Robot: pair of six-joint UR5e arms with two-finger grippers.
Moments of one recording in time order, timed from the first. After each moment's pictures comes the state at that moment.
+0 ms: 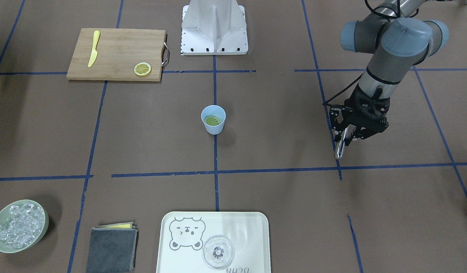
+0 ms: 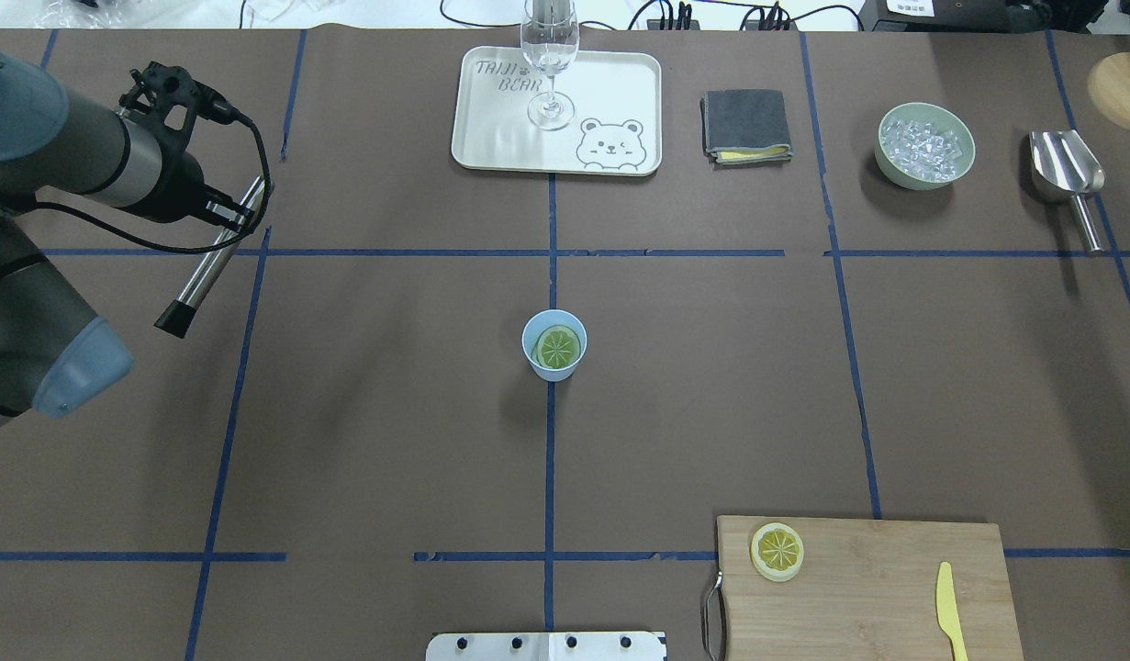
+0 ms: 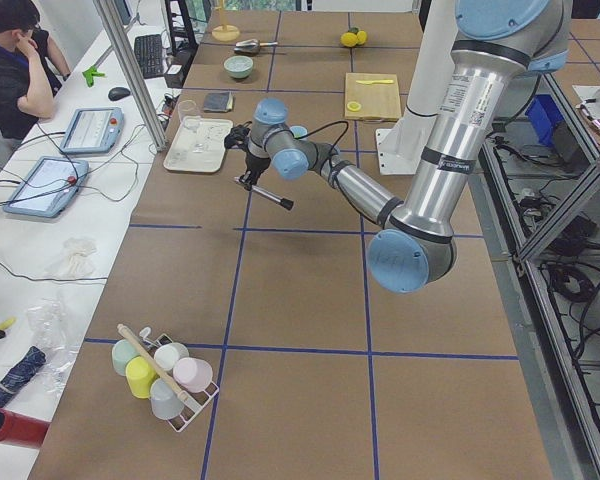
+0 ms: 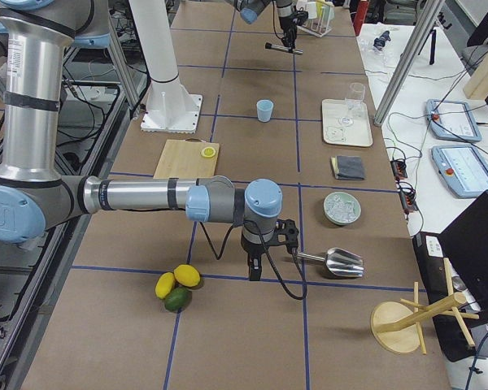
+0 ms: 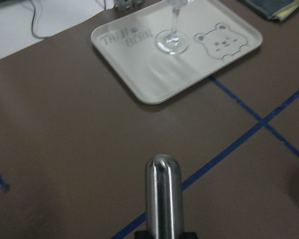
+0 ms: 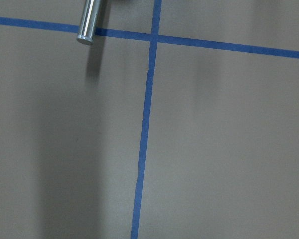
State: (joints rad) left arm -0.89 -1.87 -1.79 -1.85 -1.97 -0.55; right arm 1.52 -1.73 1.79 -1.65 2.28 -0.06
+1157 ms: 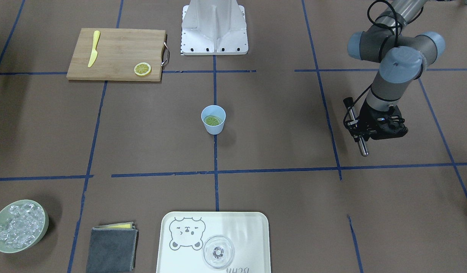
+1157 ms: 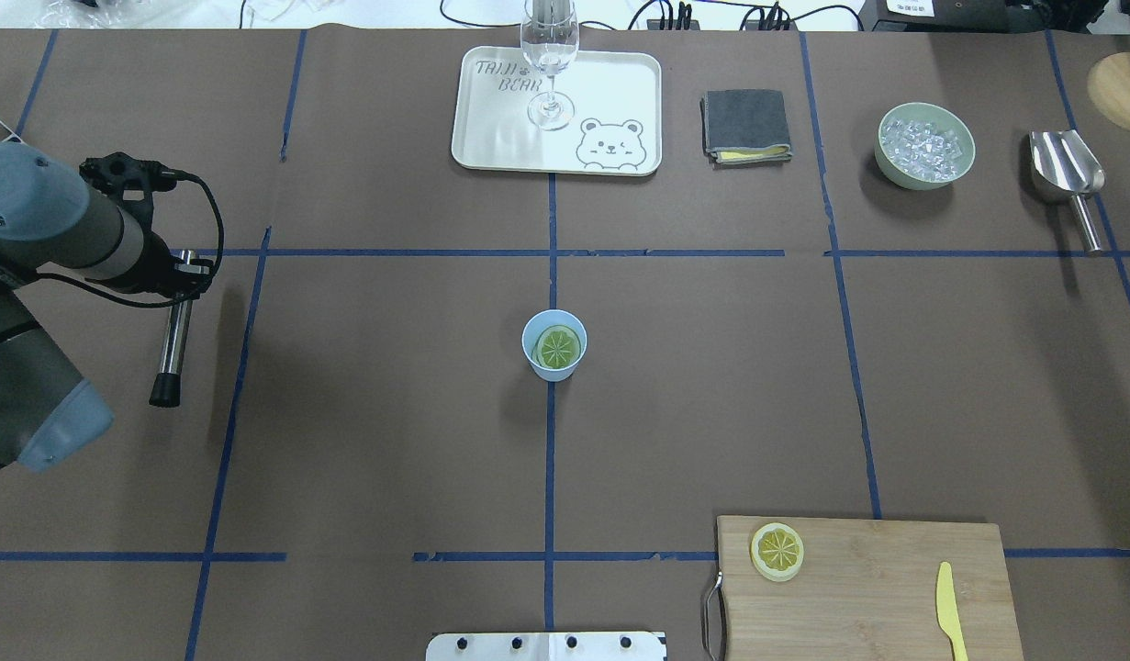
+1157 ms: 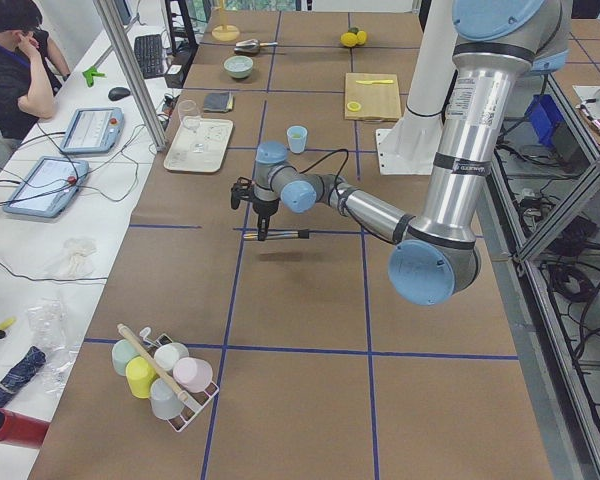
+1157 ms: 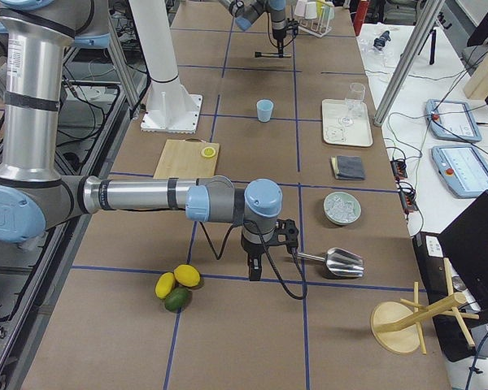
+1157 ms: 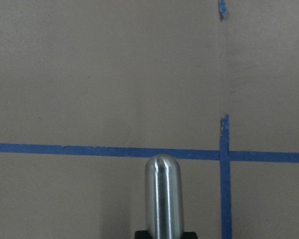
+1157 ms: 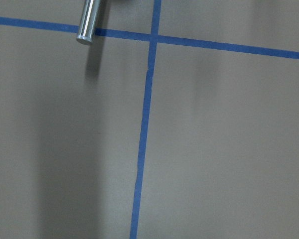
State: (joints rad) left arm -0.80 -1.77 -1.71 -1.84 -1.88 -0.95; right arm 1.52 -1.73 1.79 -1.65 2.28 -0.06
